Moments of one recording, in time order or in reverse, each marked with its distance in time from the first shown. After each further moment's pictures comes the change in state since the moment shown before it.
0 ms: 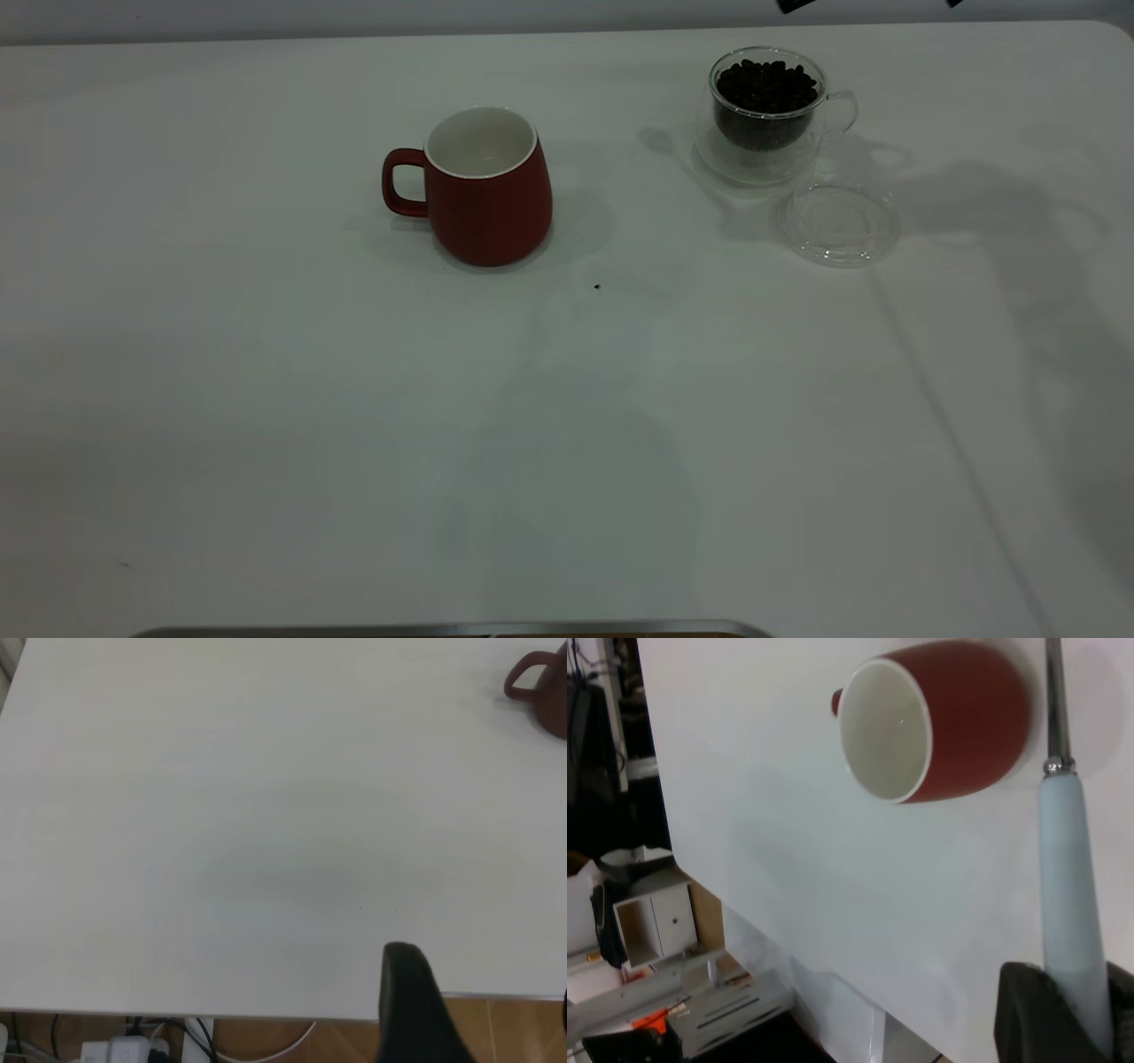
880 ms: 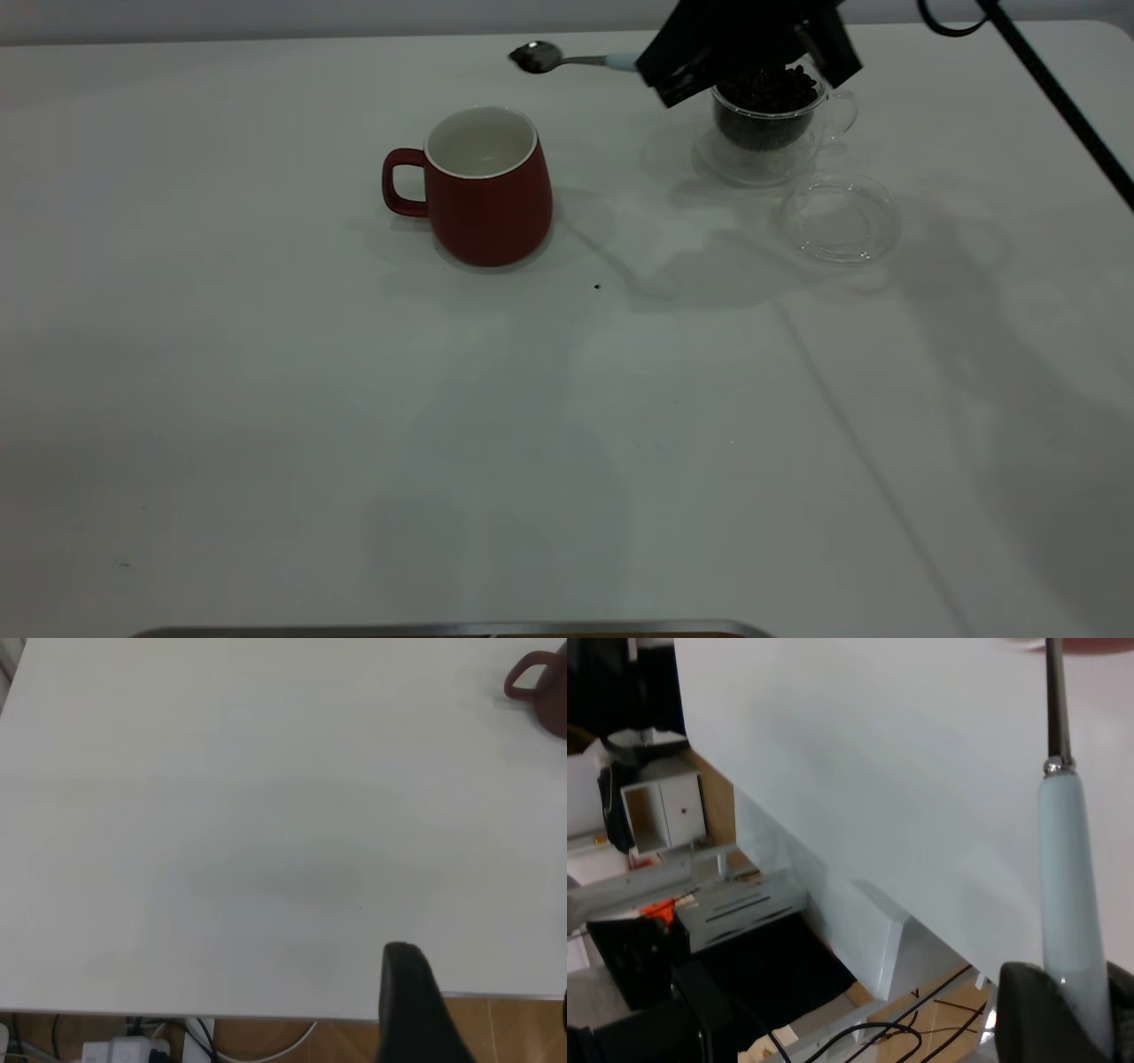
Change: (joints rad) left arm 0.000 0.000 0.000 0.000 0.000 0.002; right arm 0.166 -0.001 0.120 0.062 -0.004 -0.086
